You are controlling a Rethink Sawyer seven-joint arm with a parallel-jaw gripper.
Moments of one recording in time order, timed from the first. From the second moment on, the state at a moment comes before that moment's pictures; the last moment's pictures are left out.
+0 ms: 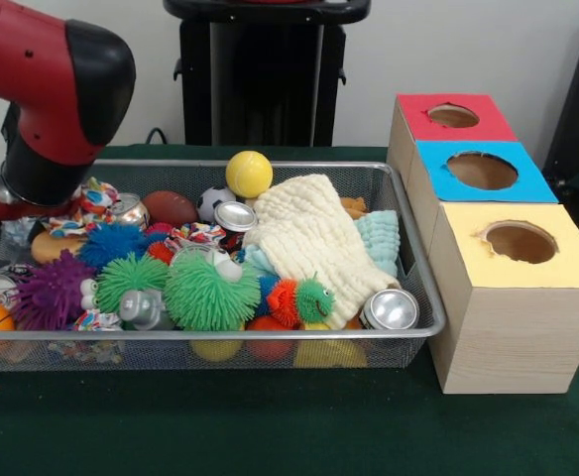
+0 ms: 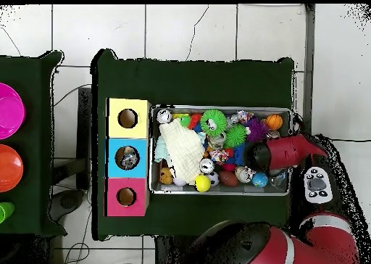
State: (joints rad) arm -0.52 -0.32 0.00 1.24 -0.85 0.77 1.29
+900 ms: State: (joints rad) arm -0.52 -0.16 0.03 0.93 -0.74 1.23 1.29
